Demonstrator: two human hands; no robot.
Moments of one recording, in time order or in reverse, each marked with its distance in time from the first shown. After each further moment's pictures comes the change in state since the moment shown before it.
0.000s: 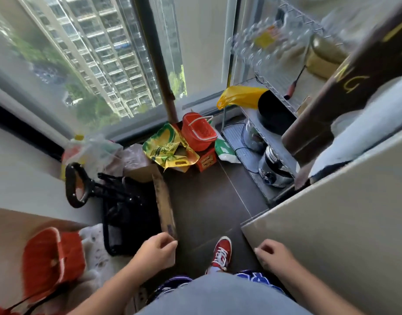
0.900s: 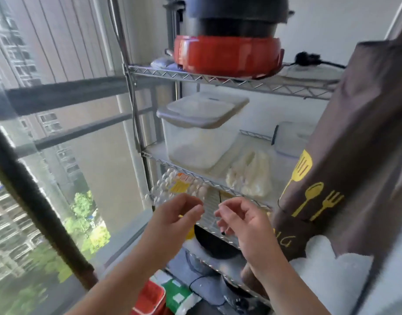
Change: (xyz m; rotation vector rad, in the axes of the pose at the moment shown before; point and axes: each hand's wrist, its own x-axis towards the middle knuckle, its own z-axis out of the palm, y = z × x) left_hand 0.139 0.492 -0.192 -0.298 -0.154 1.135; right_hand 0.028 -0.428 -0.219 0.670 0.744 -0.757
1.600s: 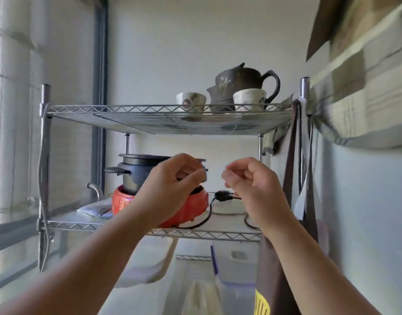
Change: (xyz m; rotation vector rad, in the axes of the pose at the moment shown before) left_hand 0.213 0.259 -0.033 0.035 -0.203 0.846; right_hand 0.117 -0.285 -0.040 -0.429 0.423 -0.756
